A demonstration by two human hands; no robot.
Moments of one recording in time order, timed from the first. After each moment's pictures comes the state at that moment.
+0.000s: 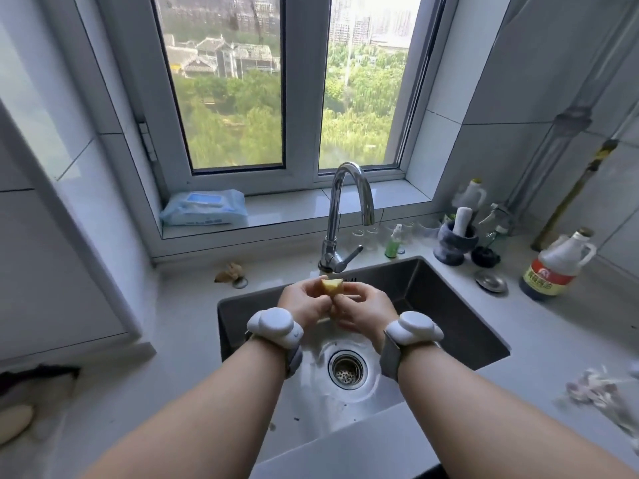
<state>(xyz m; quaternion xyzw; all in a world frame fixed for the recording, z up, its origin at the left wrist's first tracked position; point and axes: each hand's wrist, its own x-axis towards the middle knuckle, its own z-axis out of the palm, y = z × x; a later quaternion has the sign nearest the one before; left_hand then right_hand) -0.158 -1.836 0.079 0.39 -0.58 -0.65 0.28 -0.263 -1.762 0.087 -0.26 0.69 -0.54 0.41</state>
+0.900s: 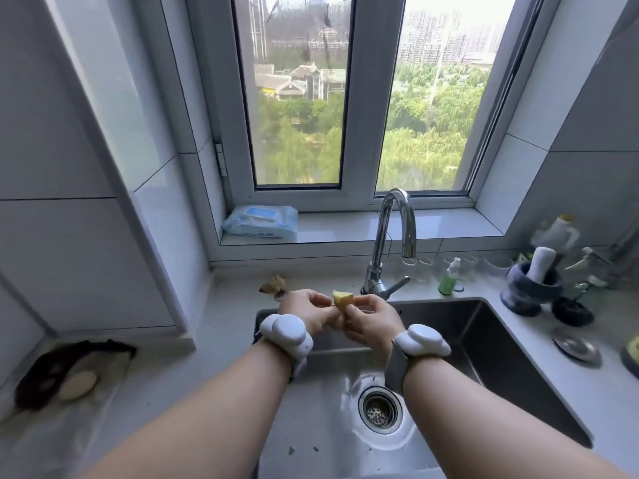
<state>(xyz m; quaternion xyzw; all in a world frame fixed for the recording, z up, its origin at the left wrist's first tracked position) -0.148 -1.863 0.093 0.56 -0.59 -0.50 0.29 -0.281 -1.822 0.069 -0.32 0.64 -0.51 0.47</state>
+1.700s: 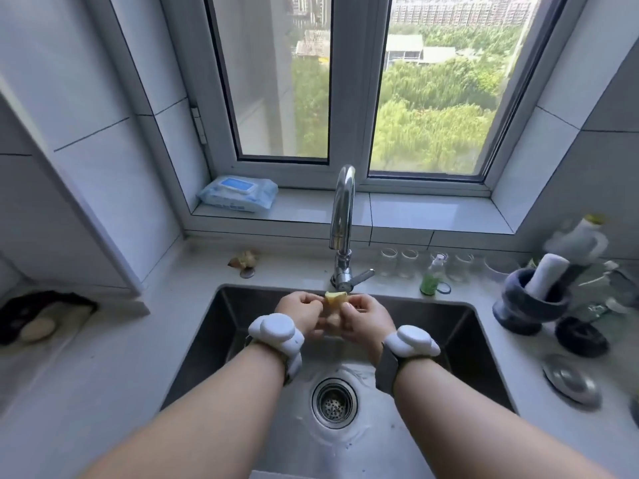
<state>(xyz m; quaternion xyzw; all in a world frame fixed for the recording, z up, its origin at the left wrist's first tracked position) -0.288 -1.846 0.060 0.65 -0.41 -0.55 0.34 -0.416 -1.841 0.013 -0.39 0.66 -0.40 0.50</state>
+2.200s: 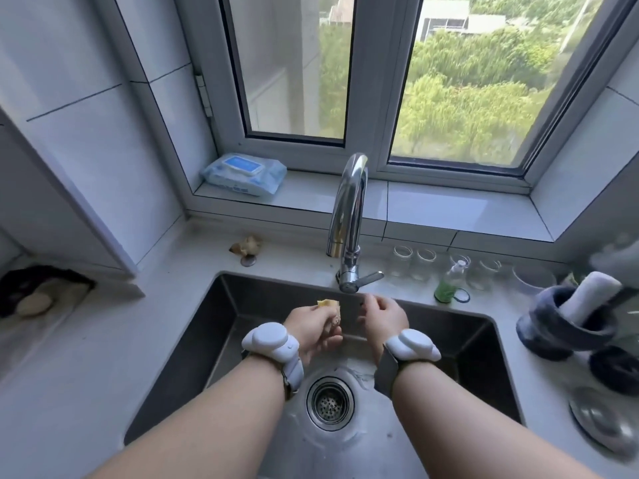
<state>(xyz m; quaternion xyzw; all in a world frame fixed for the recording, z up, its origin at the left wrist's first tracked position) -0.315 -1.862 0.029 0.61 -0.30 -0.65 0.35 -0.439 -1.877 -0.001 -0.33 0.73 -0.41 0.44</state>
